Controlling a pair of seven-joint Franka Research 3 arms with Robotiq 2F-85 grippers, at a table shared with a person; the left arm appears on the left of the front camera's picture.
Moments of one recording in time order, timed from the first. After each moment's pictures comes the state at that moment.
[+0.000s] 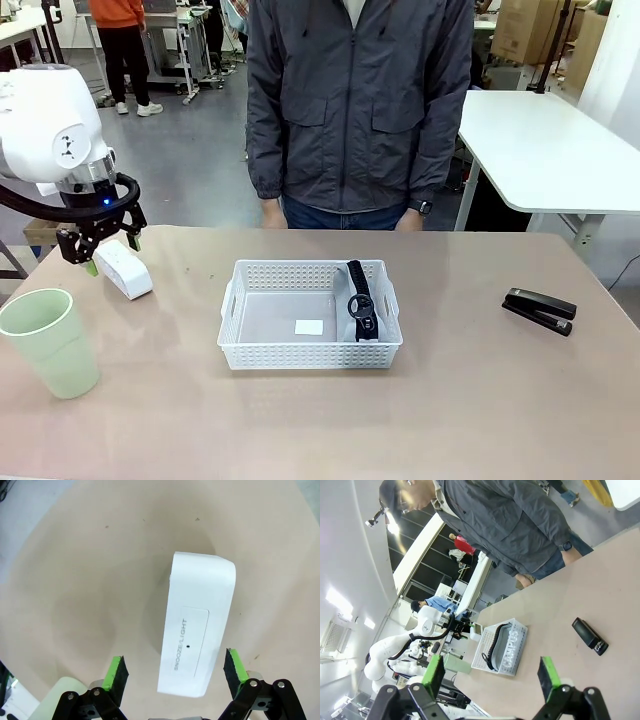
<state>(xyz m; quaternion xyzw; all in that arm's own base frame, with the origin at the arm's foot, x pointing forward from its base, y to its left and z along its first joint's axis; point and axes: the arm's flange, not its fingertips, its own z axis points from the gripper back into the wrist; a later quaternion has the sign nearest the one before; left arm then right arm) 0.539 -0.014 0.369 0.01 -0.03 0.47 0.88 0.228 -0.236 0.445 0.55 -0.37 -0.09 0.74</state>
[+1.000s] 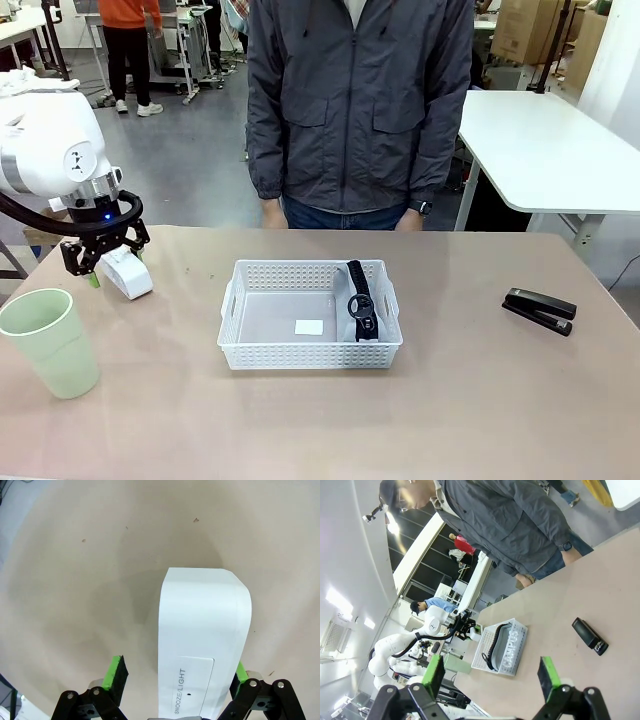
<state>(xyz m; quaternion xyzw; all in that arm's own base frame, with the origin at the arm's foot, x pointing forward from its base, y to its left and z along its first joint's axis) 0.554 0.000 0.332 0.01 0.01 0.43 0.90 0.228 -0.235 0.445 0.55 -0.37 -0.09 0.74</state>
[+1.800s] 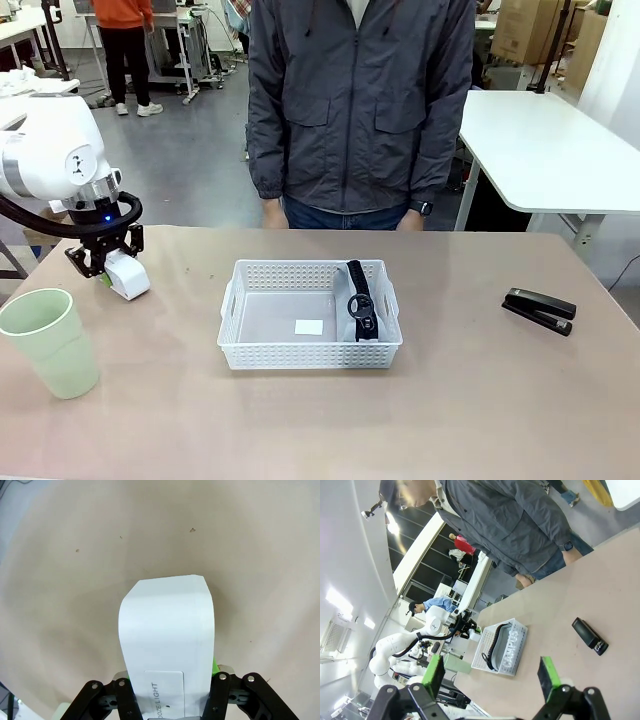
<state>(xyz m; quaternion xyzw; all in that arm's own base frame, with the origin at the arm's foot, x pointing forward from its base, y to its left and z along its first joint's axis) 0.560 0.005 0.326 0.00 0.00 0.43 0.90 0.228 -0.235 0.445 0.55 -0.37 -0.09 0.74</state>
